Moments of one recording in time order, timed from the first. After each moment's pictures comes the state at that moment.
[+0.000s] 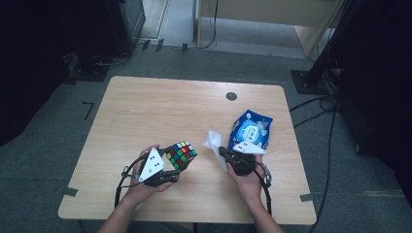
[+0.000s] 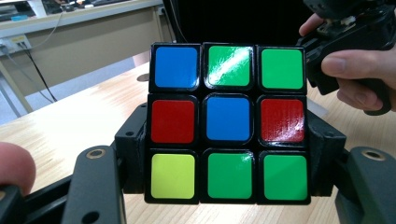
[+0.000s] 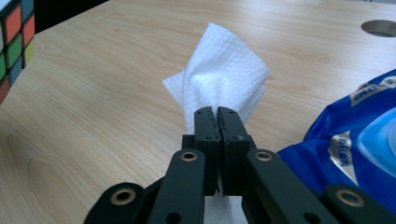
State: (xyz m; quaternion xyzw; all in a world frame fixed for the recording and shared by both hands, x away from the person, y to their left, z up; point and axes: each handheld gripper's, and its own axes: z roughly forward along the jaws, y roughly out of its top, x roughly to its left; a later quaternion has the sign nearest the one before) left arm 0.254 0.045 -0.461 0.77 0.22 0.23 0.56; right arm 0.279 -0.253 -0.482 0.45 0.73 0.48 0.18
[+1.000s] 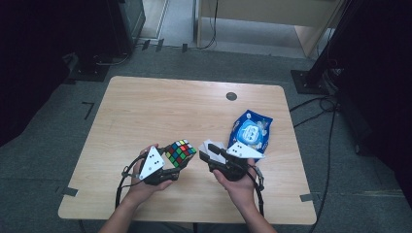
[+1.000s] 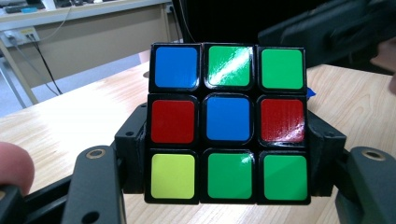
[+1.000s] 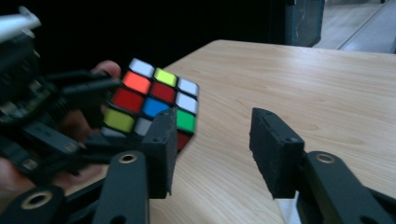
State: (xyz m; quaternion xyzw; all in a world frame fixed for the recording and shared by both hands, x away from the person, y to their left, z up) left arm 0.256 0.043 -0.464 0.76 0.24 0.23 0.56; right arm 0.251 -0.218 -0.438 0.39 0.70 0.58 0.13
